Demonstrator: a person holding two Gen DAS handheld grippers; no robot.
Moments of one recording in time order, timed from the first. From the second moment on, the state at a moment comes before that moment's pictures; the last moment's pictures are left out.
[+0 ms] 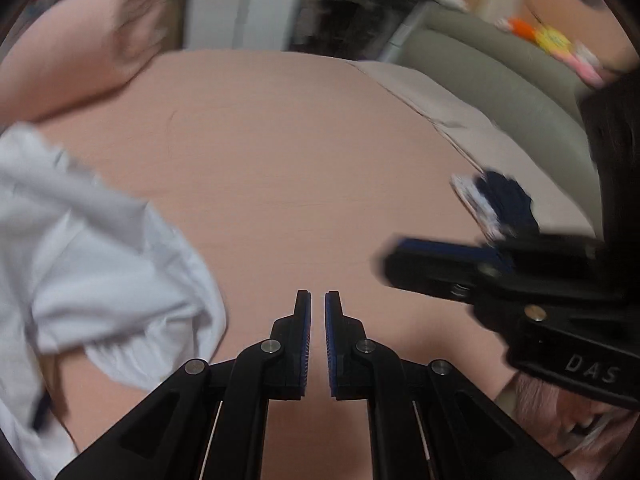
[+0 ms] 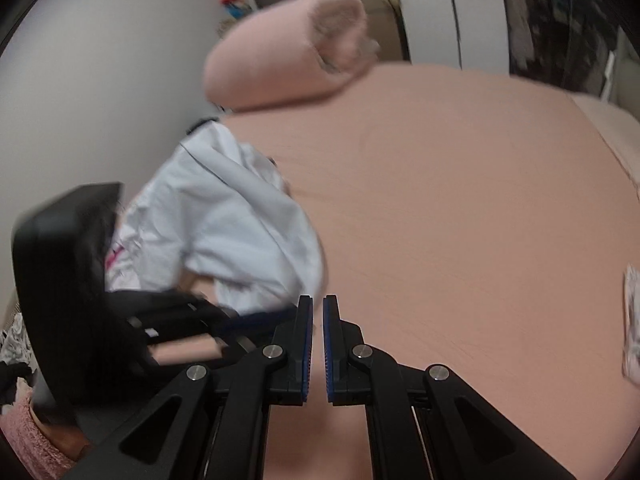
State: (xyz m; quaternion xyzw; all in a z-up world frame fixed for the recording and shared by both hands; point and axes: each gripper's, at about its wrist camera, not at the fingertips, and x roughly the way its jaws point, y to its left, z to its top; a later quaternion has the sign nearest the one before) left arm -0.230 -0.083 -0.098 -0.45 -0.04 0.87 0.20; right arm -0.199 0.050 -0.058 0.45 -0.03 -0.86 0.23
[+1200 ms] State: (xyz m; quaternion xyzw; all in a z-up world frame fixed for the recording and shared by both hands) left arm -0.255 -0.278 -0.156 -0.45 -0.33 0.83 -0.06; right arm -0.260 -0.055 -0.194 0.49 0.01 -0.85 0.19
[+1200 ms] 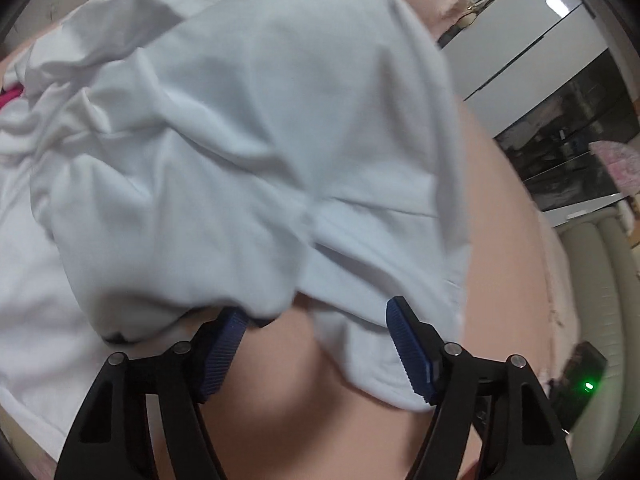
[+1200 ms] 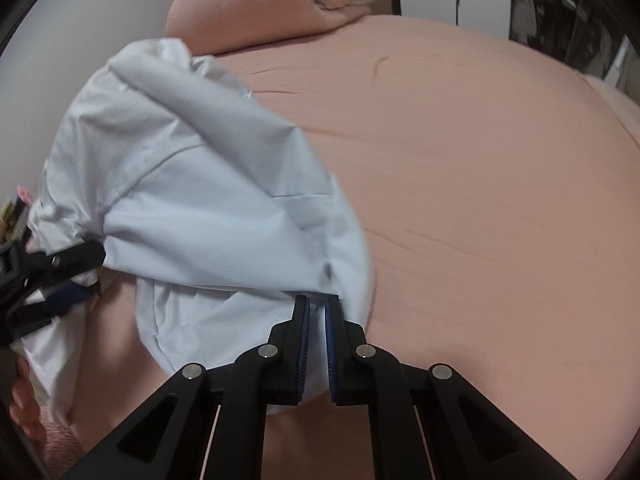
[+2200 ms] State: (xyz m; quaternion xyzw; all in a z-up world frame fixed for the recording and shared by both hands) left arm -0.303 -0.127 -0.130 -0.49 -0.15 0.85 0.10; right arm -0.189 0.023 -0.140 0.47 0.04 -0.86 0.20
